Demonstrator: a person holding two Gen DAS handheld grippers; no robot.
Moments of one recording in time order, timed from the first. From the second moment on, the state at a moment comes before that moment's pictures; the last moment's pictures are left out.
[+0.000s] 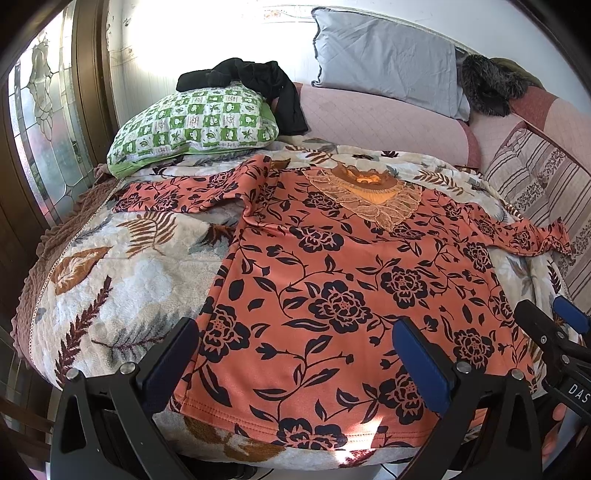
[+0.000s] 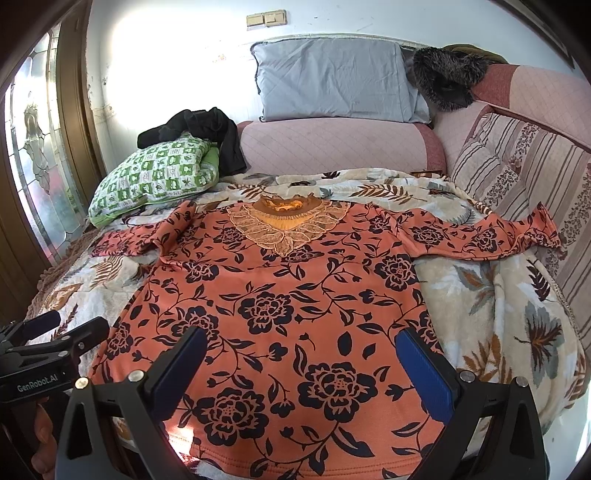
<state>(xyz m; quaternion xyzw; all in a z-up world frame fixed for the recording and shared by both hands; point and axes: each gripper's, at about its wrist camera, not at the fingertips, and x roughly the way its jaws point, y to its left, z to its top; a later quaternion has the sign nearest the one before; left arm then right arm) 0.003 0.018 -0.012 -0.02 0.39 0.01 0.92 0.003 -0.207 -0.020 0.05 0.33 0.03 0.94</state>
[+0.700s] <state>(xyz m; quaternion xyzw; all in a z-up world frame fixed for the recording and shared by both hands) 0.076 0.060 -0.101 -0.09 0.51 0.04 0.85 0.121 -0.628 -0.101 0.55 0.25 -0.15 0.78</state>
